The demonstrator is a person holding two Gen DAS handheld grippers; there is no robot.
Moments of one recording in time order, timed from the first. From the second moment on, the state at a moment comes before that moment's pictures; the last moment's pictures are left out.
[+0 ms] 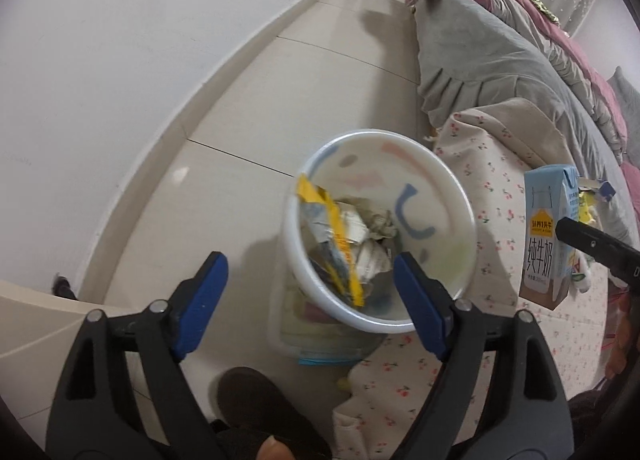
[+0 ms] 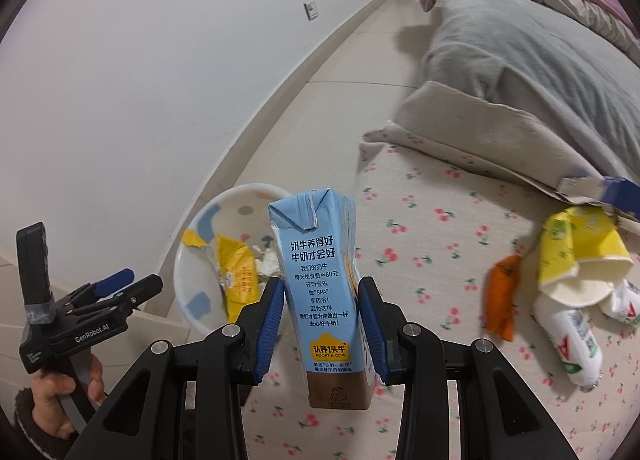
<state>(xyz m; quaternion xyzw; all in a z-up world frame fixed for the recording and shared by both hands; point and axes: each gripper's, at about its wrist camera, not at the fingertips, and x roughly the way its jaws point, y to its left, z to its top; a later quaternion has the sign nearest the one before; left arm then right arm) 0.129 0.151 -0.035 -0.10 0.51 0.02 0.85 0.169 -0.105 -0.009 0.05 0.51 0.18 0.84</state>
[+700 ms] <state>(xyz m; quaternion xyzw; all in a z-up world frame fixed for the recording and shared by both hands) 0.126 0.163 -0.037 -0.08 0.51 0.04 0.85 0.192 -0.049 -0.039 0.04 0.51 0.21 0.83</state>
